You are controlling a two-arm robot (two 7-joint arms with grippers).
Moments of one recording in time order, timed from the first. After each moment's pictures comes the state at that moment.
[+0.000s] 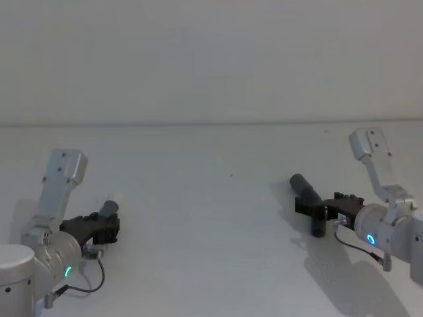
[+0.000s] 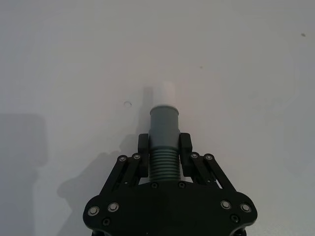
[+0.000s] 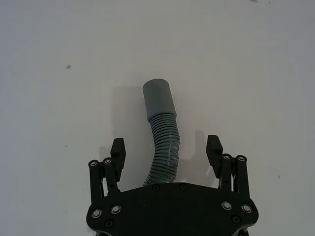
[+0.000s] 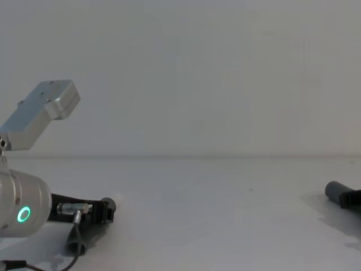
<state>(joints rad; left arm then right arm) -0.16 0.16 0.25 -1.73 -0.31 0.75 0.06 0.21 0.30 -0.14 -1.64 0.33 0.80 0.07</state>
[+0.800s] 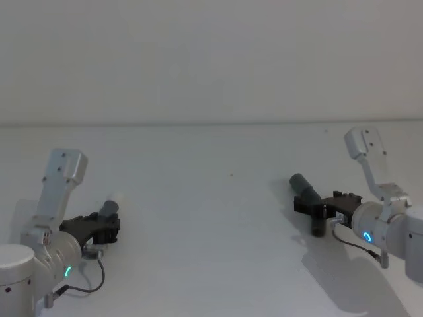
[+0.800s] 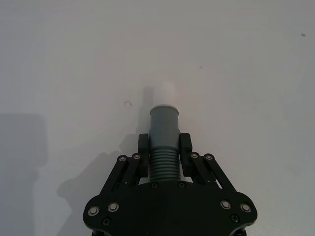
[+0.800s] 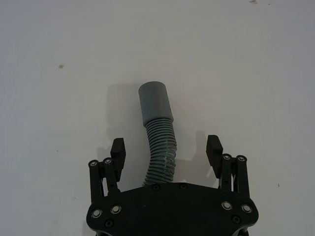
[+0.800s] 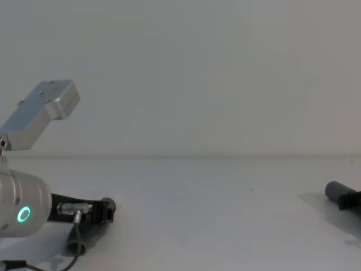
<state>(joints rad) -0.16 0.16 0.25 -1.73 -0.31 0.75 0.06 0.24 0.29 -0.15 -1.60 0.30 0.78 0.08</state>
